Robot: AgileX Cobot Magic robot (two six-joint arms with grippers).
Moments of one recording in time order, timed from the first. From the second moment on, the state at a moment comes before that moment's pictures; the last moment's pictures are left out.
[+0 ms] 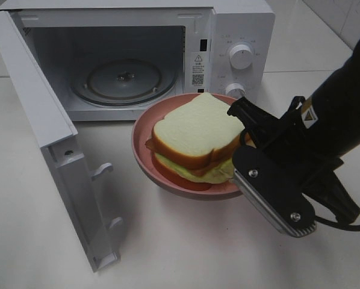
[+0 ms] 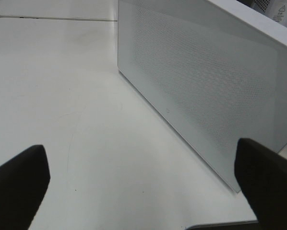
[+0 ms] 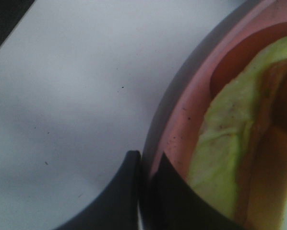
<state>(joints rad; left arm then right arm) 0.12 0.00 -0.52 -0.27 1.08 0.14 0.65 1.41 -0.80 -0.02 0.60 -1.60</state>
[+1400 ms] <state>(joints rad) 0.12 0.00 -0.52 -0.27 1.08 0.14 0.67 1.86 -1.29 0.00 0.63 -1.62</state>
